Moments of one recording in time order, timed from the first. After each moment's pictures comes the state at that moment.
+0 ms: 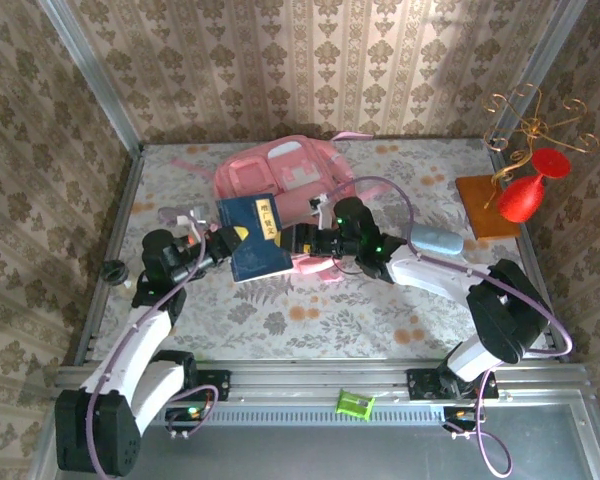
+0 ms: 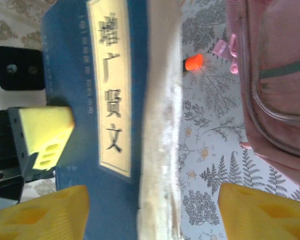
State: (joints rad) left arm -0.17 0.88 0.44 0.30 0.80 -1.00; right arm 0.69 1.55 0.93 0.25 -0.49 0.85
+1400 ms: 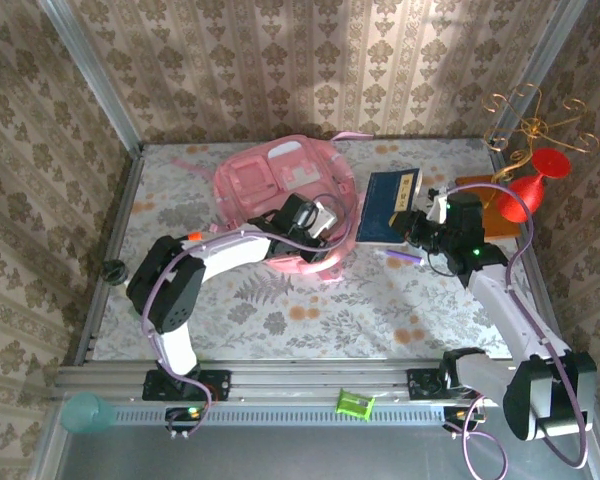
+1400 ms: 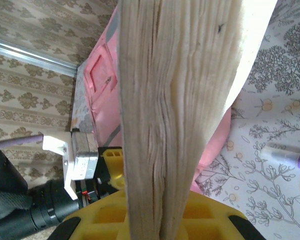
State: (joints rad) left arm -0.77 1.80 1.18 -0.28 0.14 0.04; right arm 0.07 1.08 0.75 -0.25 -0.50 0.70
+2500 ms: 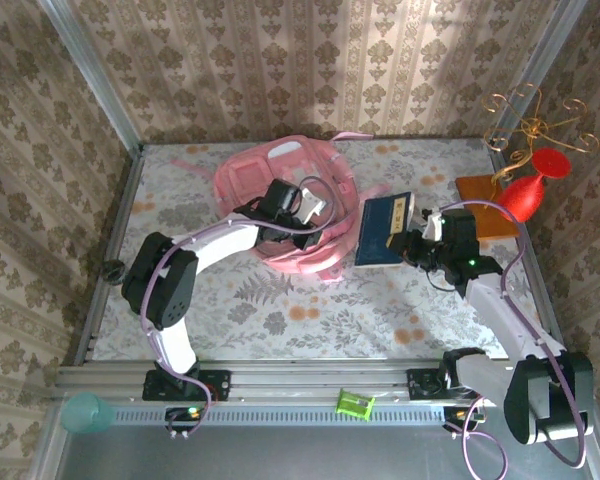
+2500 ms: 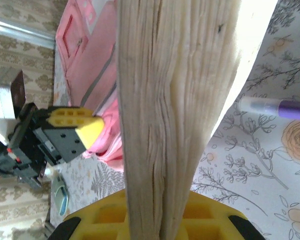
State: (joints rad) left arm -0.66 1.80 1.22 -0.28 0.41 -0.02; right arm 0.08 1.06 0.64 -0.28 -0.56 0.66
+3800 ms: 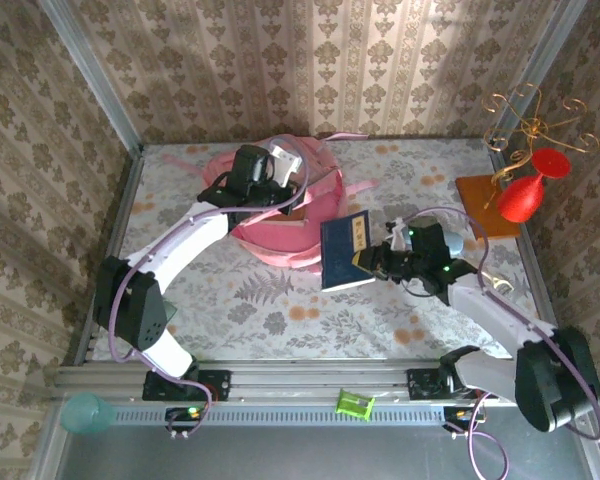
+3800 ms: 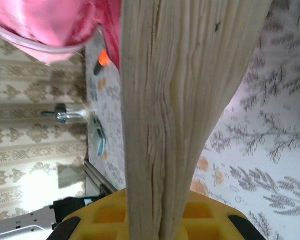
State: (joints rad) left arm -0.57 1.61 1.33 -0.31 0.35 -0.06; right arm 0.33 1.16 0.59 -0.11 -0.66 0.86
